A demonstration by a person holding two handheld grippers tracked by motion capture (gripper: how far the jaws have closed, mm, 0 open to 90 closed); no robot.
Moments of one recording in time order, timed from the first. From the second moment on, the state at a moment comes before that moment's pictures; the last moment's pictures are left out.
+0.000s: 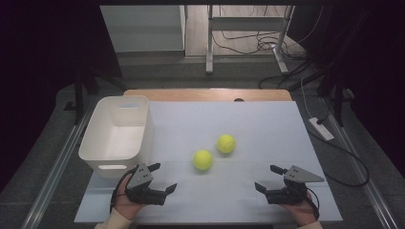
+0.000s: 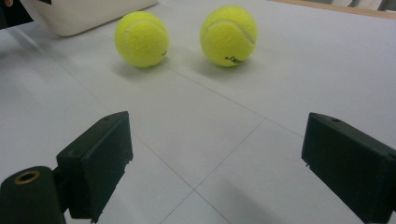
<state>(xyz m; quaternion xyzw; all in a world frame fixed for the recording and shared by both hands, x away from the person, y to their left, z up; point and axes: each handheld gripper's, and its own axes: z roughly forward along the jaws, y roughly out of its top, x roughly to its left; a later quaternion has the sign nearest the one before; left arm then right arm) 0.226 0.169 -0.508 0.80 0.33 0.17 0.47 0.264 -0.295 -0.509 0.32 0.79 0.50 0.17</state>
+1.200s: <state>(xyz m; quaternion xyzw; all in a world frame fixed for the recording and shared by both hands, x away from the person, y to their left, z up) 0.251 0.139 -0.495 0.81 0.35 0.15 0.44 0.269 -0.292 -0.509 0.31 0.79 0.50 0.17</state>
